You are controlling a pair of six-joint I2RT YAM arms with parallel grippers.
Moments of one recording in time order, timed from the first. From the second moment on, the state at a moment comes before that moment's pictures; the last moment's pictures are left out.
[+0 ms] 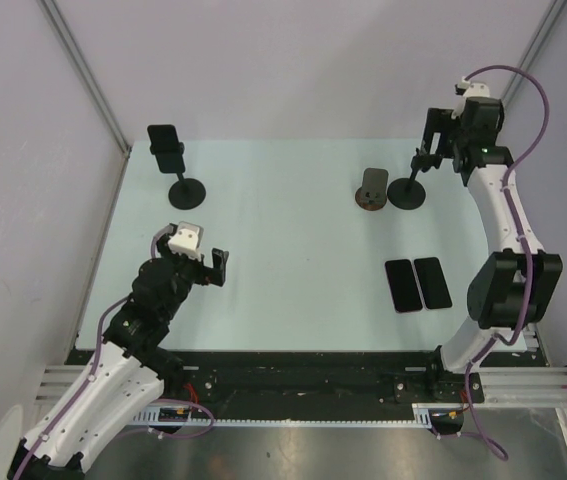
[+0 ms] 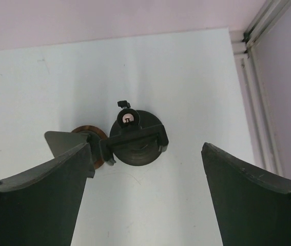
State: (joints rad) left arm -0.50 0.53 0.50 -0.18 -0.20 0.01; right arm -0.05 1.74 1.66 -0.40 0.03 0.03
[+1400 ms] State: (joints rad) left arm 0.07 1.69 1.55 -0.18 -0.07 -0.15; right arm 0.32 0.91 0.97 -0.37 -0.15 0.15
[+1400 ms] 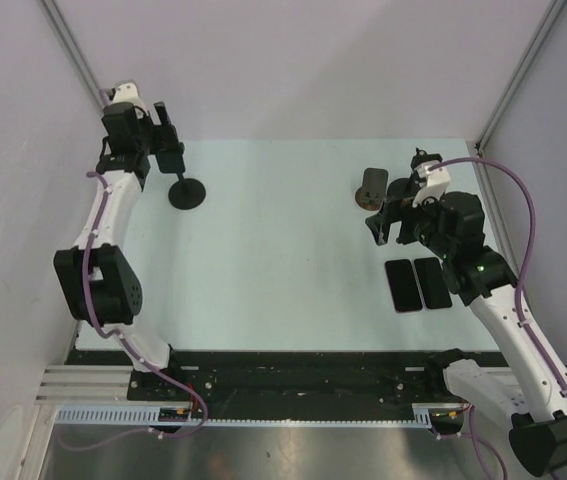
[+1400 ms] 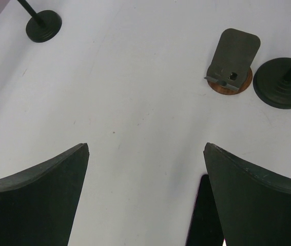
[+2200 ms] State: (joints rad) left arm 0.10 1.90 1.75 -0.17 0.15 -0.10; right arm 0.34 0.89 0.96 -0.37 -0.17 0.13
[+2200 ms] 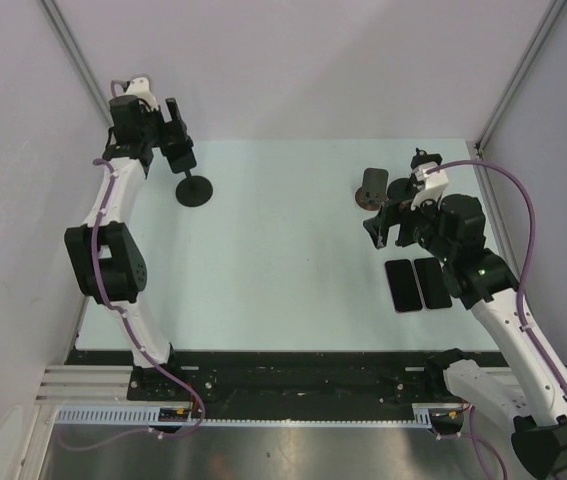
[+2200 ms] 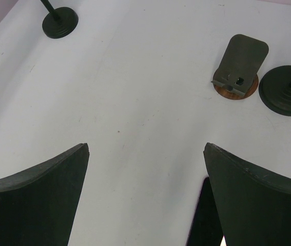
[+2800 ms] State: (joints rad) left arm 0.00 1.90 1.73 -0.18 -0.19 -0.16; right arm 0.35 0.91 0.96 -0.35 -0.15 0.13
